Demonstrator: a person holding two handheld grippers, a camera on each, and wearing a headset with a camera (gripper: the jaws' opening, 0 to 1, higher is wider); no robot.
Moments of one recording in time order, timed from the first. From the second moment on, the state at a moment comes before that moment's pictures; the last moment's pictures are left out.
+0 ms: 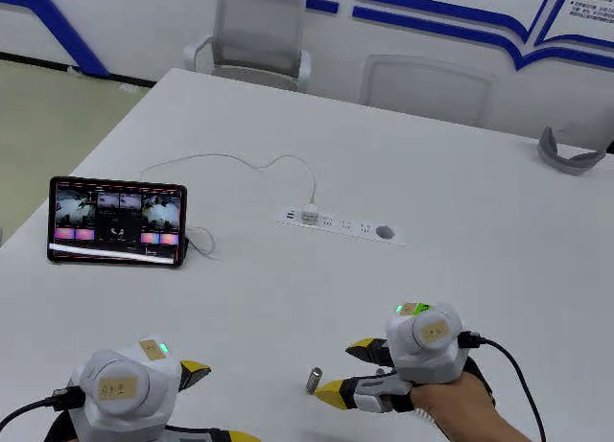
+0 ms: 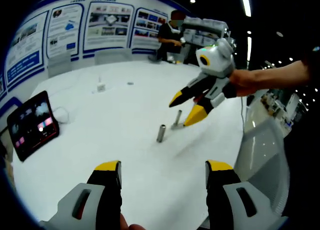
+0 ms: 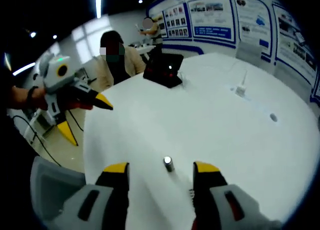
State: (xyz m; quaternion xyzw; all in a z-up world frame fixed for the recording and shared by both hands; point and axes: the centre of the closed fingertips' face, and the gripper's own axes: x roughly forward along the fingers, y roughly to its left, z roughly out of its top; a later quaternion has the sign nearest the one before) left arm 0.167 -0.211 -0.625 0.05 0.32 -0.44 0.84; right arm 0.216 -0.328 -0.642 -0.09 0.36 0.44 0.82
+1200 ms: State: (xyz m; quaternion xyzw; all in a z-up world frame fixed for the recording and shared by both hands) left arm 0.164 -0.214 -0.607 0.05 0.31 -0.44 0.85; right arm 0.146 -0.423 -0.615 0.03 0.31 0.30 0.90
